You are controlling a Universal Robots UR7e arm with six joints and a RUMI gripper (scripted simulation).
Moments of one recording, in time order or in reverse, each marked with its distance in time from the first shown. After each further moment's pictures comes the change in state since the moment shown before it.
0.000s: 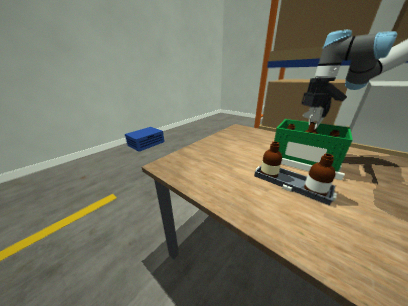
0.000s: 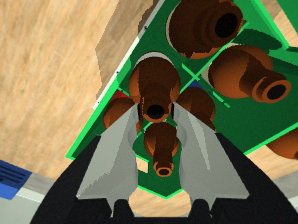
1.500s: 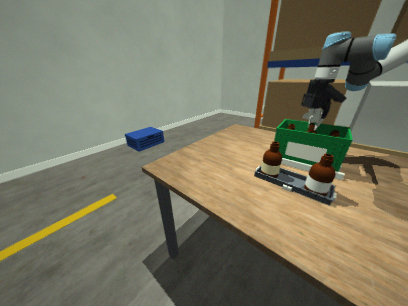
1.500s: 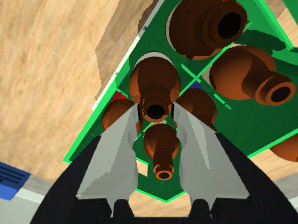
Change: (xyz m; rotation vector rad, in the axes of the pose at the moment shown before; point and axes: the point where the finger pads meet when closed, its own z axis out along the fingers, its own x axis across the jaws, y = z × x) arm 0.000 0.000 0.006 0.001 0.001 0.000
